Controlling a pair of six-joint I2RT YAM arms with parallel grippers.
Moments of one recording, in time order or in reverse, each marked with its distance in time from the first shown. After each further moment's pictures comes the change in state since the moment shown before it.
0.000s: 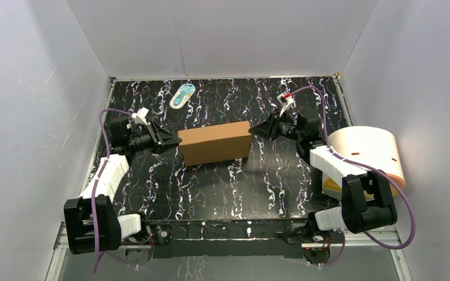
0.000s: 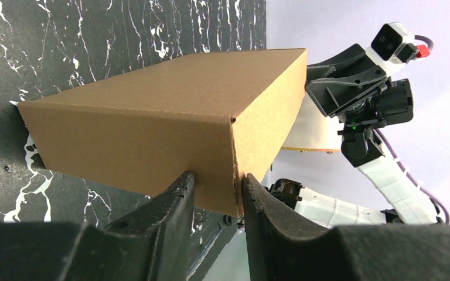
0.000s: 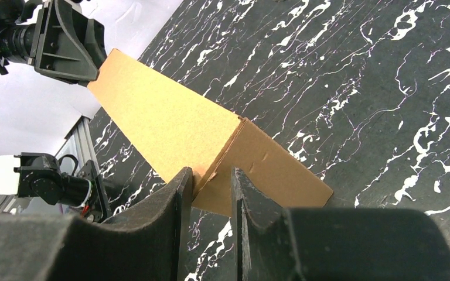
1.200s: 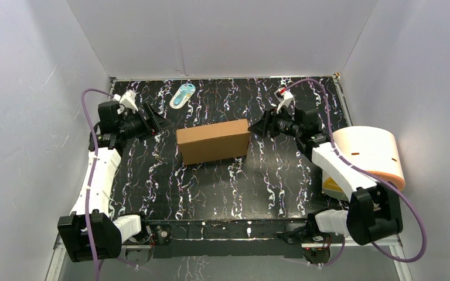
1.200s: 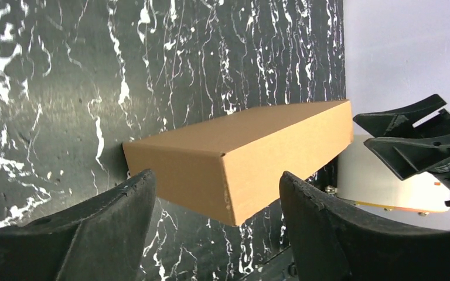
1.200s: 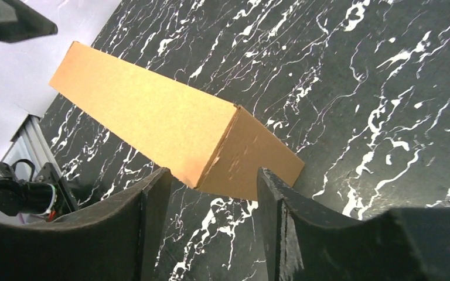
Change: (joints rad) left arm 0.000 -0.074 0.261 -0.315 -0.347 0.196; right arm 0.071 -0.068 0.141 -0.323 0.180 -0.118
